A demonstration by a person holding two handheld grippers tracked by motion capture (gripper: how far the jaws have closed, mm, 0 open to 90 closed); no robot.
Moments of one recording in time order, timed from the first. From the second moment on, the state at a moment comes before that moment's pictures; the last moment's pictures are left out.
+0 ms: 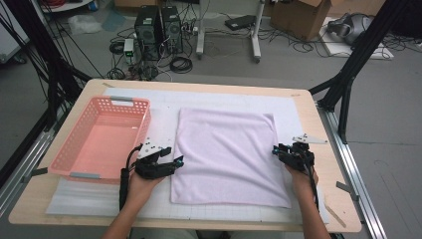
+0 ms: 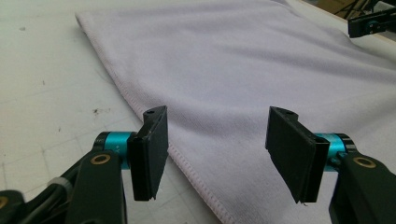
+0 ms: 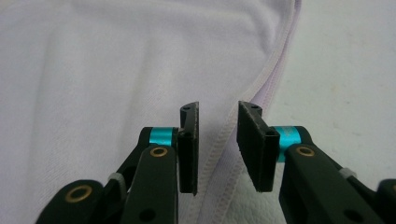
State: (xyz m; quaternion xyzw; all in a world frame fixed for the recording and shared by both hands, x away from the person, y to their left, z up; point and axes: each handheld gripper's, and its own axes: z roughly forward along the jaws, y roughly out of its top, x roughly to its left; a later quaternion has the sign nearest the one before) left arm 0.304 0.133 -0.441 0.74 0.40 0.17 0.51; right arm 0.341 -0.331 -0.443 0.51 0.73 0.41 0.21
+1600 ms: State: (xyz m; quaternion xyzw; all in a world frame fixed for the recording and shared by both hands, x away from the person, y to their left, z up) left arm 0.306 0.132 -0.445 0.75 0.41 0.15 0.50; right arm 0.418 -0.341 -0.437 0.56 0.69 0.41 0.22
